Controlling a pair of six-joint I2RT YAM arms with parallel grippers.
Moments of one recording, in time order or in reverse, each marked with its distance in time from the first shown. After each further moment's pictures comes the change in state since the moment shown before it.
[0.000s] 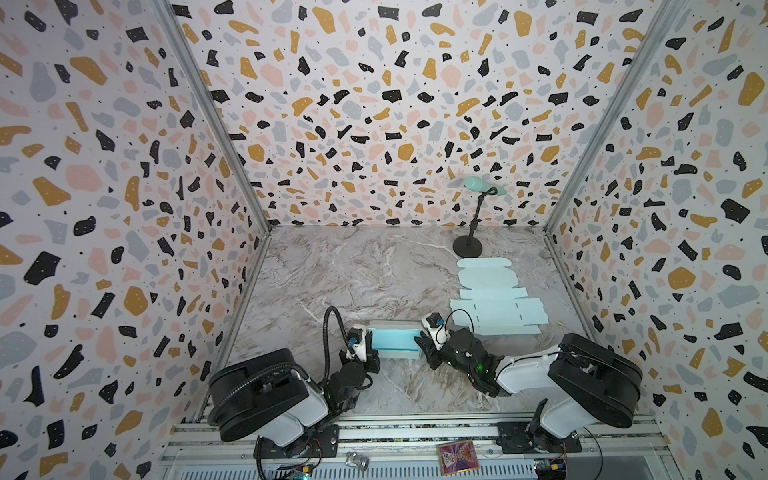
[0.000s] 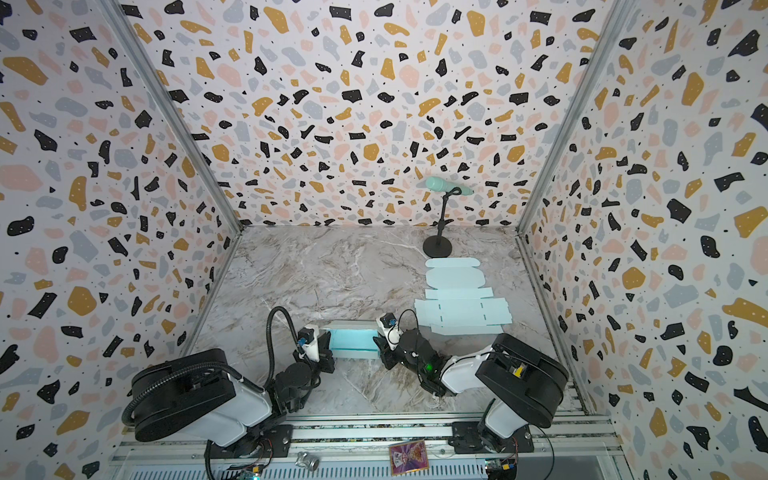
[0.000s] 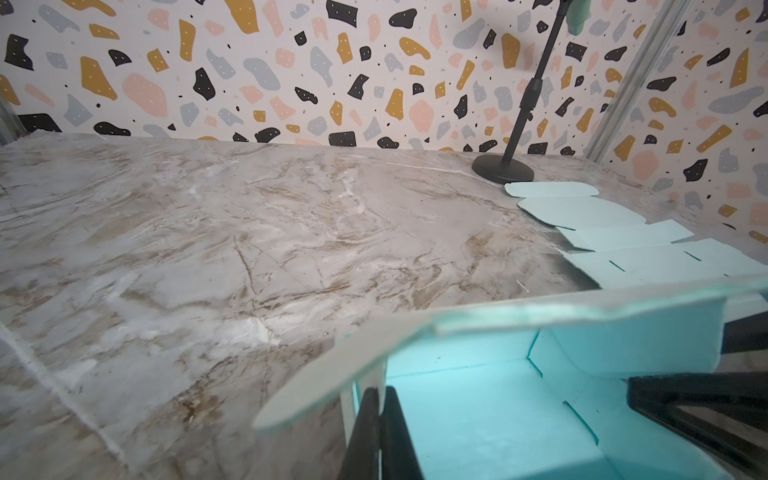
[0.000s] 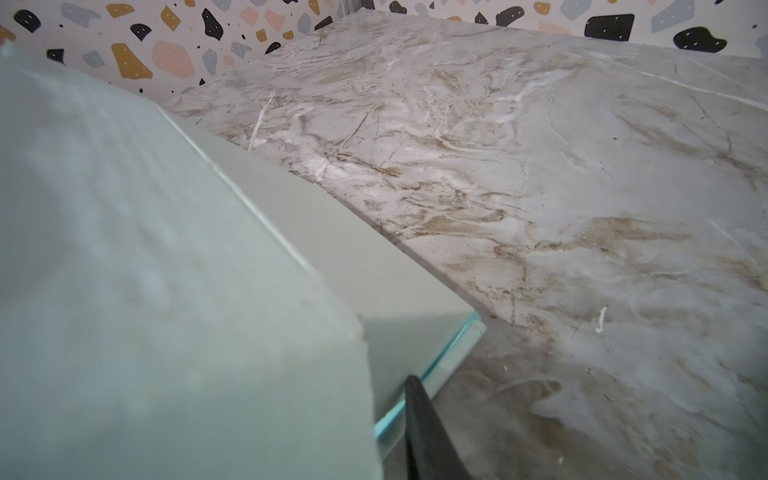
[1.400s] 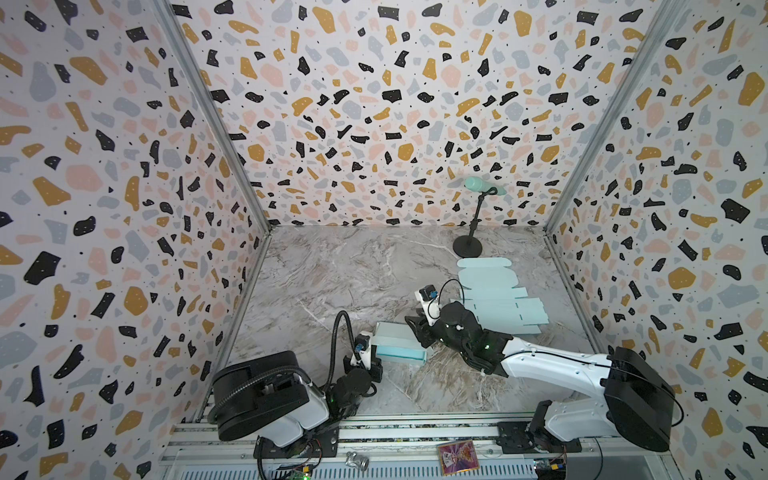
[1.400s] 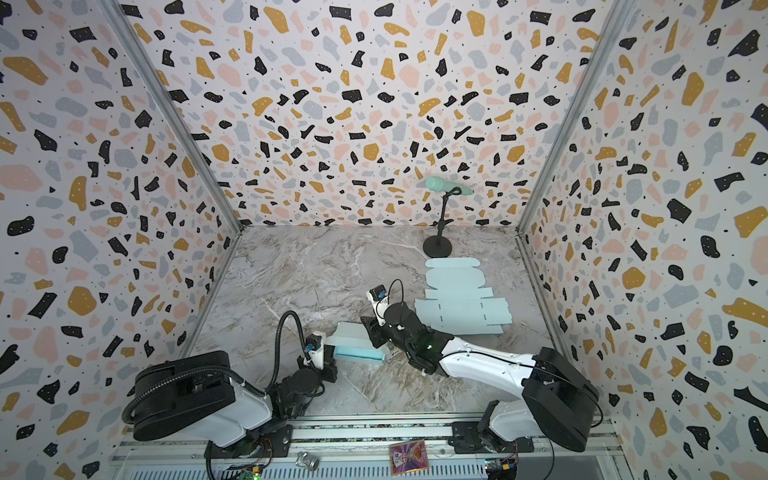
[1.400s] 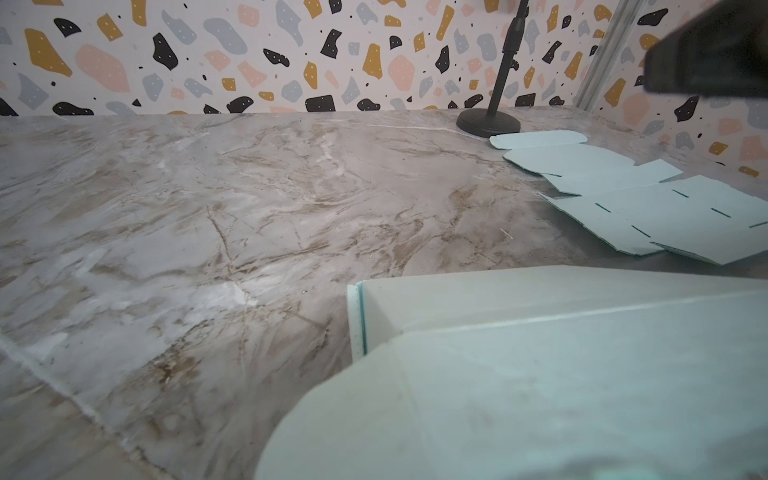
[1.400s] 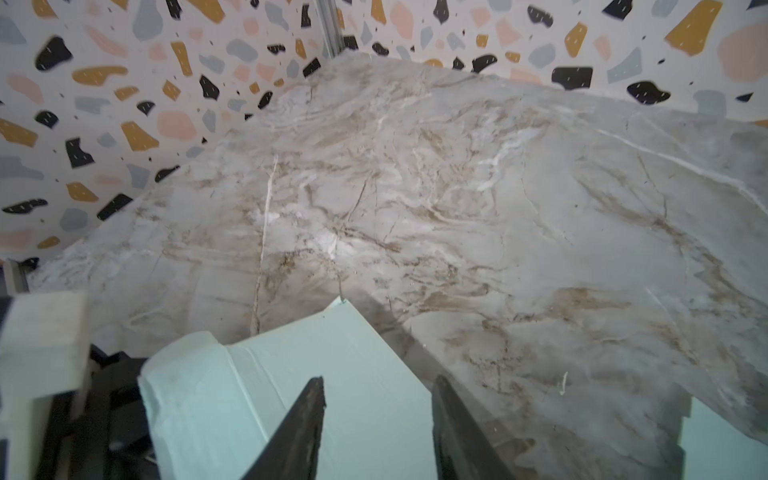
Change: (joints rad) left arm -0.081 -0.029 -0.001 -0.129 -0.032 -0.018; right arm 0.020 -0.165 0.360 -0.607 0.081 0.082
